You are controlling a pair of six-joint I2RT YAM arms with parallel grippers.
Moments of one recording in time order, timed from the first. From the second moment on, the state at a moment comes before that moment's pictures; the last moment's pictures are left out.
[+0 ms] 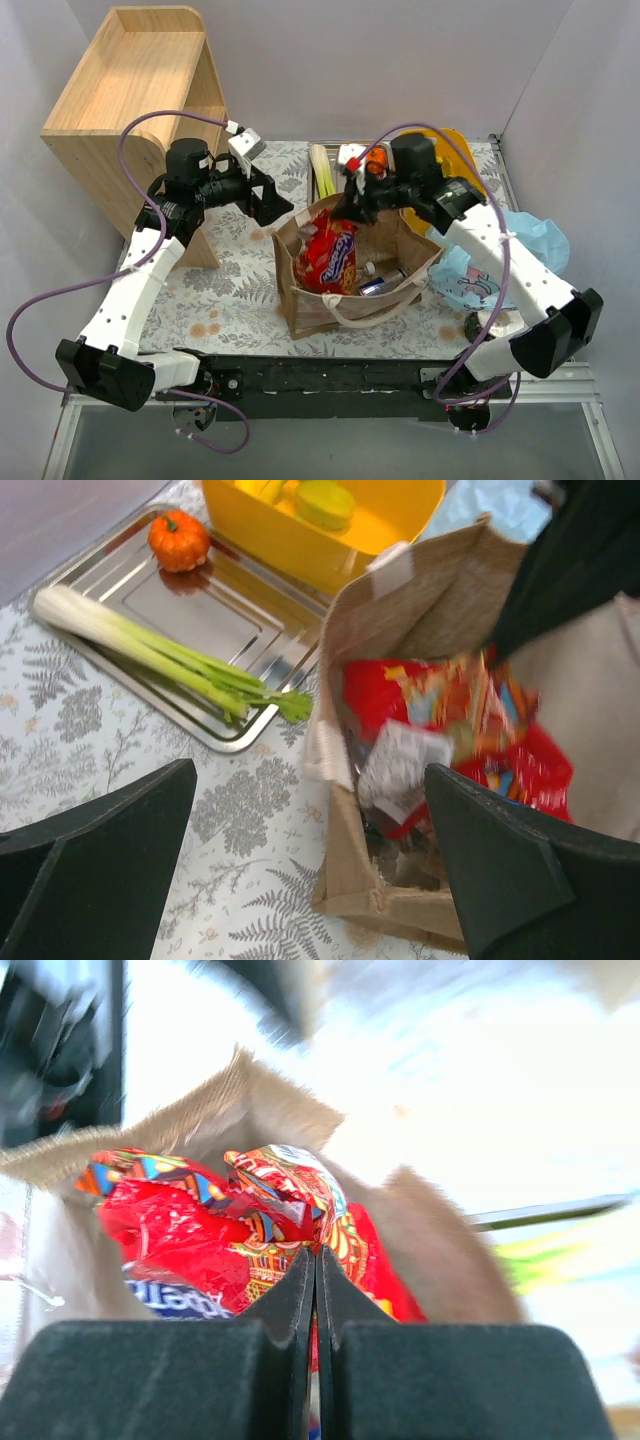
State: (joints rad) left arm -0.29 1.23 1.33 -0.49 0.67 0.12; right arm 0.66 1.43 1.43 -0.59 -0.75 -0.43
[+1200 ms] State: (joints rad) left arm -0.30 1.42 1.49 -0.18 0.80 -0.11; right arm 0.56 1.47 1.76 -0.40 -0.34 0.00
